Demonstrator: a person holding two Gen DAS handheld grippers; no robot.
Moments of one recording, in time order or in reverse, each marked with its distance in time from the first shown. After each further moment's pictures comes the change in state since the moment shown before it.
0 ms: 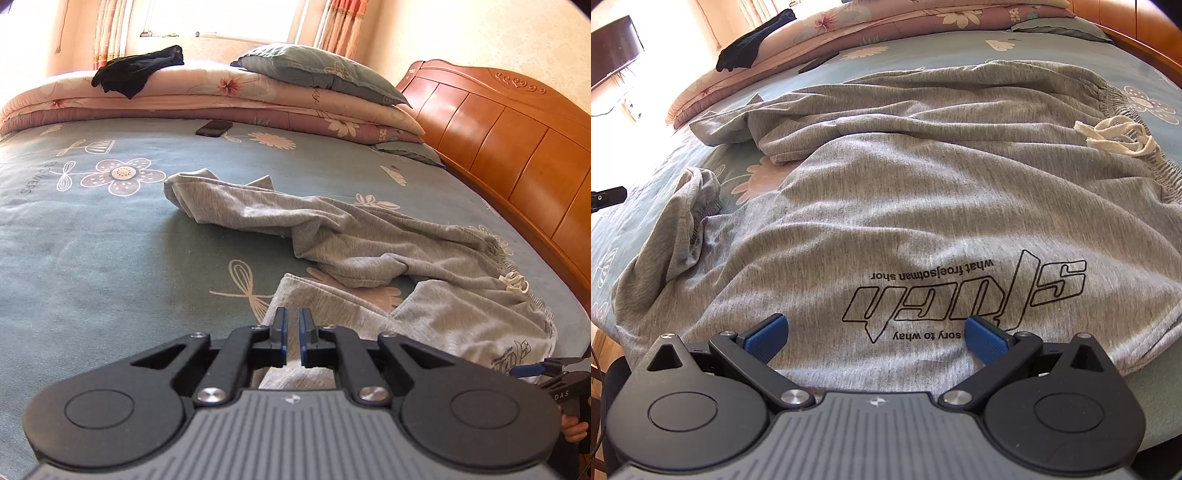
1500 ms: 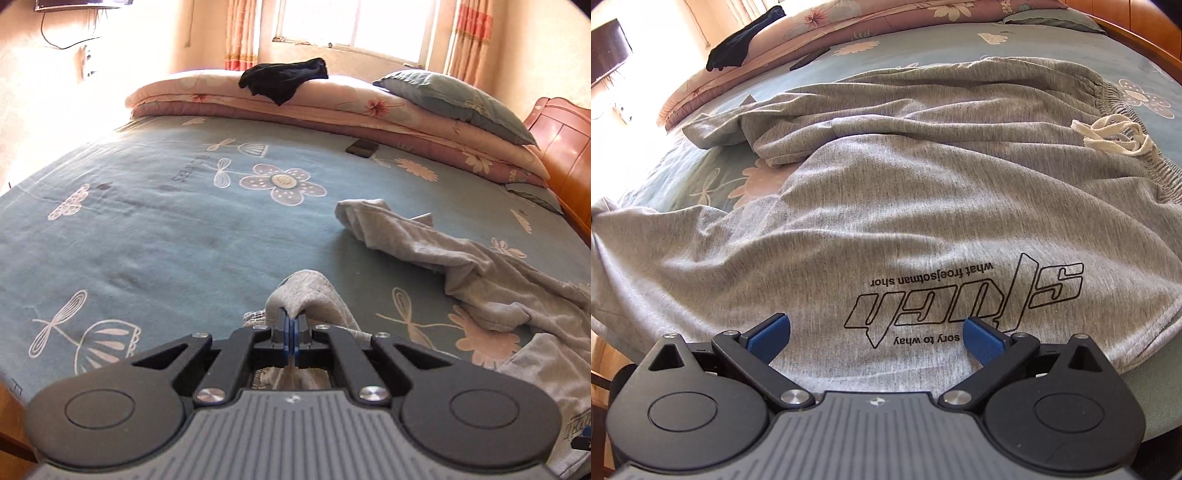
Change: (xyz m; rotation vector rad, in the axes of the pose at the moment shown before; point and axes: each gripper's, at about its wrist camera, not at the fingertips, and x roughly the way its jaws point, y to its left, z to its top) left arm -0.047 0.078 0.009 -0.204 -0.018 0.395; right arm -0.007 0.003 0.011 0.046 0.021 0.001
